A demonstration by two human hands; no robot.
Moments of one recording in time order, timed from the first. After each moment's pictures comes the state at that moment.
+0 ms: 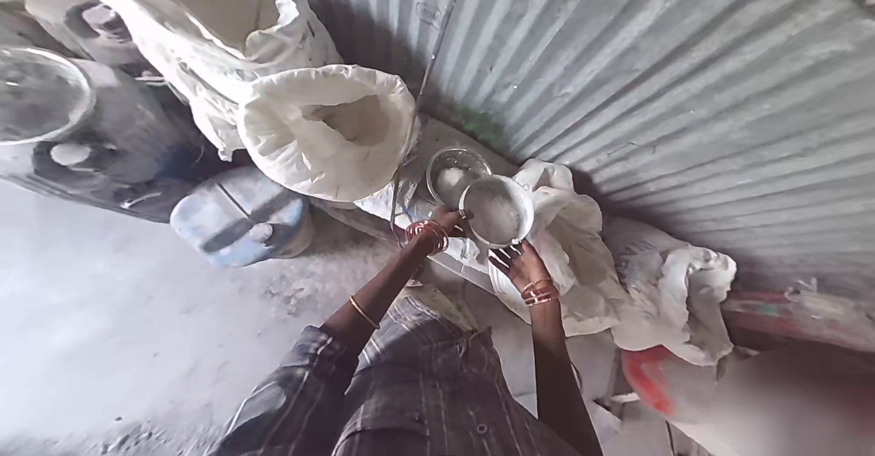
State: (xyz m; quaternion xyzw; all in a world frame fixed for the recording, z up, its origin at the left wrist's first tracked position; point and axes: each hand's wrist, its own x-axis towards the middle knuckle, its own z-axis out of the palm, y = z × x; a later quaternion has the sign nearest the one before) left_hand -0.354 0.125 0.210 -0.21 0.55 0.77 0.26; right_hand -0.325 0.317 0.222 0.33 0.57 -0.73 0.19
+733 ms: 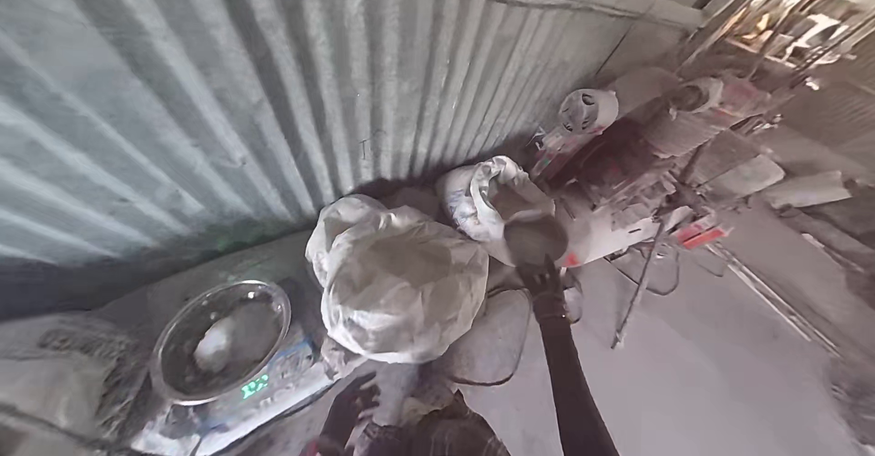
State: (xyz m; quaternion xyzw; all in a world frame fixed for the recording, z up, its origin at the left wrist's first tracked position) left_hand -0.309 0.310 0.122 -0.04 0.68 0.55 0.48; right_hand -0.224 0.681 0.229 0.46 0.43 -0.66 -0.41
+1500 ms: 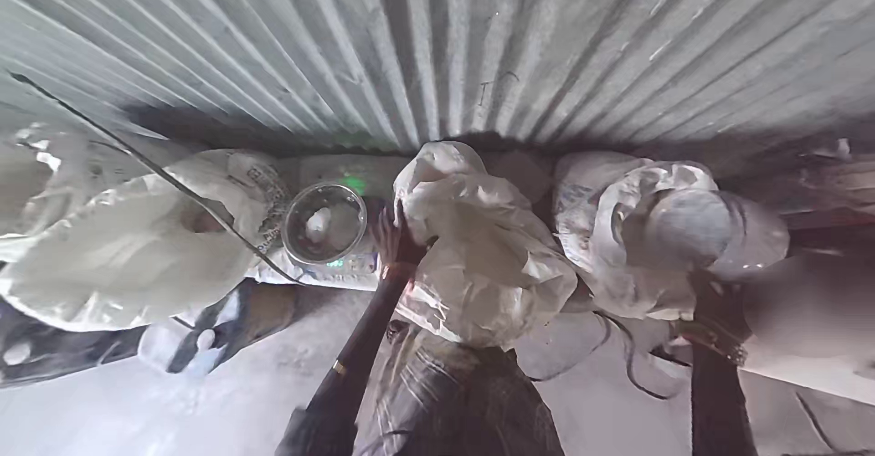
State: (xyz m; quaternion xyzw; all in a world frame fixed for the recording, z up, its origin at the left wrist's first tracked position) left_hand -0.458 0.443 0.165 -0.08 0.97 0.20 0.11; right_hand -0.324 0.861 0.236 0.41 0.81 -0.32 -0.27
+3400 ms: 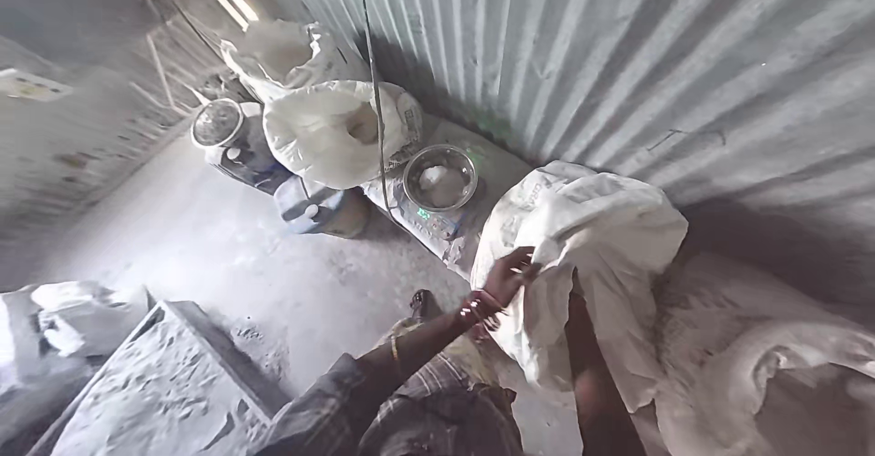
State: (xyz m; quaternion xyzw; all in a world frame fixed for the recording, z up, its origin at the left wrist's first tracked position) left_hand -0.367 0.464 0.208 -0.11 0.71 0.69 0.07; right_hand -0.439 0.610 0.188 0.12 0.84 -0.46 0.27
